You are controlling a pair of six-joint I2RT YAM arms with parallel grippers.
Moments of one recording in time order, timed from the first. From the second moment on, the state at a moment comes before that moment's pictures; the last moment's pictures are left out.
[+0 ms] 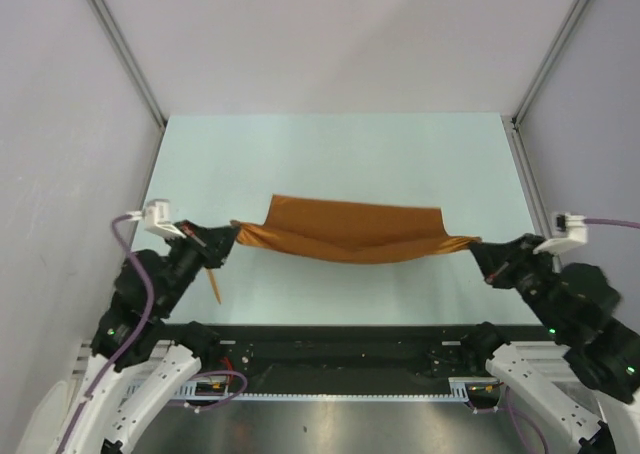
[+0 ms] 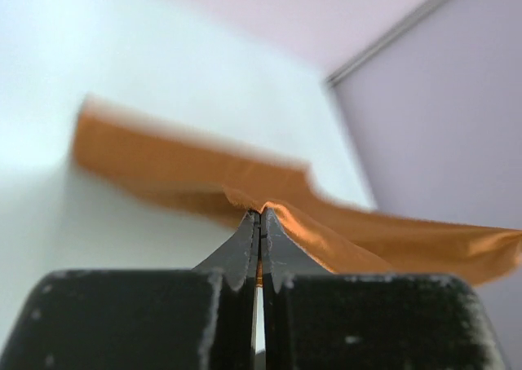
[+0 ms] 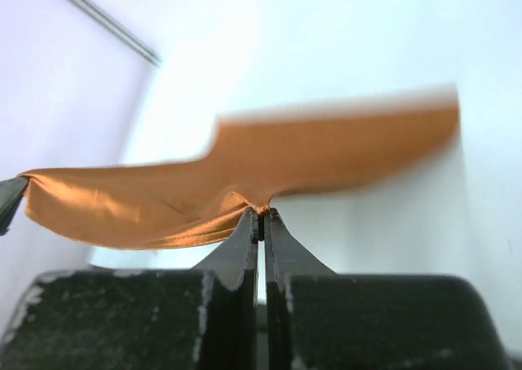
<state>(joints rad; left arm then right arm) -0.48 0.33 0.72 -0.56 -0.11 -0.74 0.60 0.36 1.03 -0.95 0.27 0.70</state>
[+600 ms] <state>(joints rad) -0.47 0.80 1.28 -0.20 -0.07 -0.54 0.55 0.72 1.40 -0.64 0.37 0.32</state>
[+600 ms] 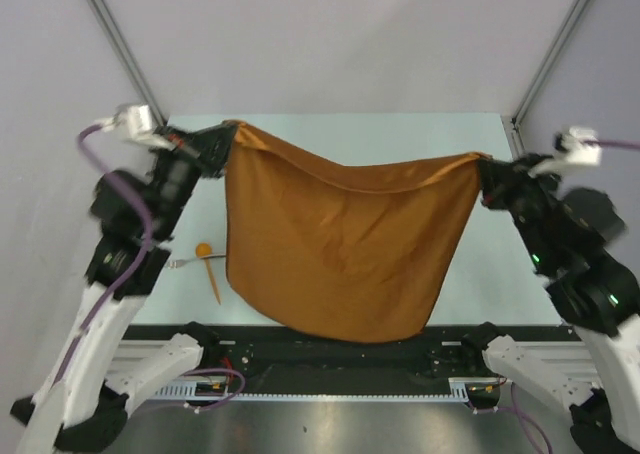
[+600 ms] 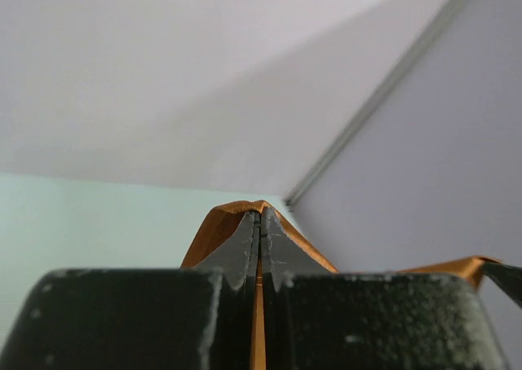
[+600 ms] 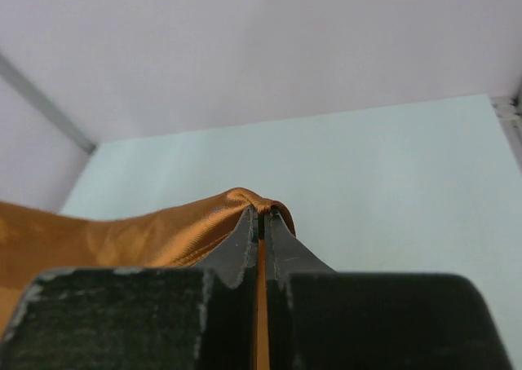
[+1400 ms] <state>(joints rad) -0.27 2.08 1.43 0.15 0.00 -0.62 0.02 1.93 1.33 -0.17 -0.15 0.35</state>
